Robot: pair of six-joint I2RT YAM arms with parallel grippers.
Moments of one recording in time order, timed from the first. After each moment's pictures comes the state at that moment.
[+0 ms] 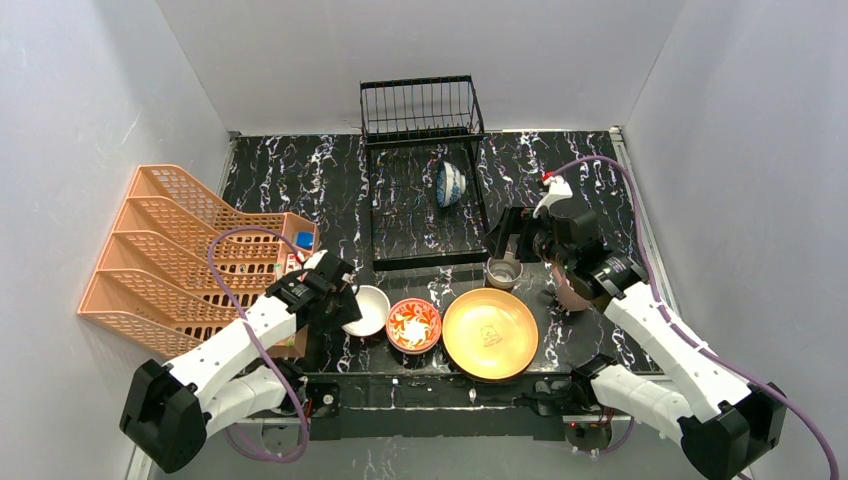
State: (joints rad) left arm -0.61 0.99 0.61 -0.84 -0.20 -0.90; right arm 0.54 0.94 0.86 -0.43 -0.05 0.49
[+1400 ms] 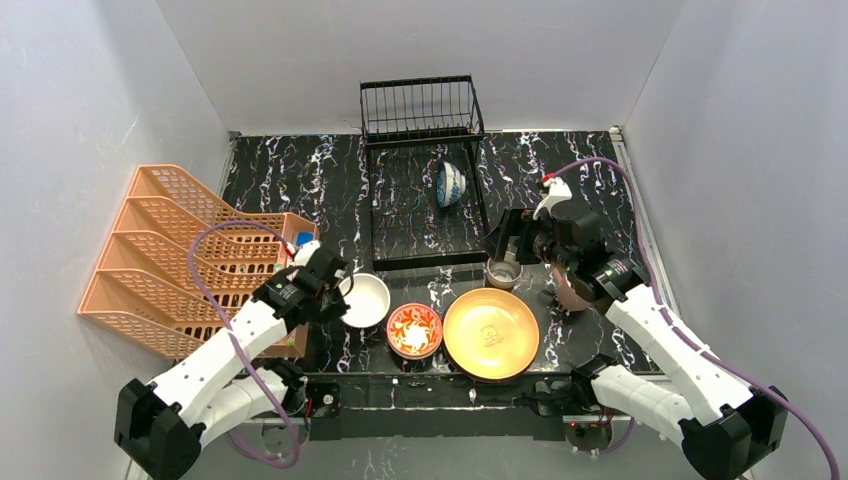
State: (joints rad) left arm -0.61 0.93 0.64 -0.86 -0.26 -0.91; right arm 0.54 0.93 0.85 -0.42 -0.09 0.50
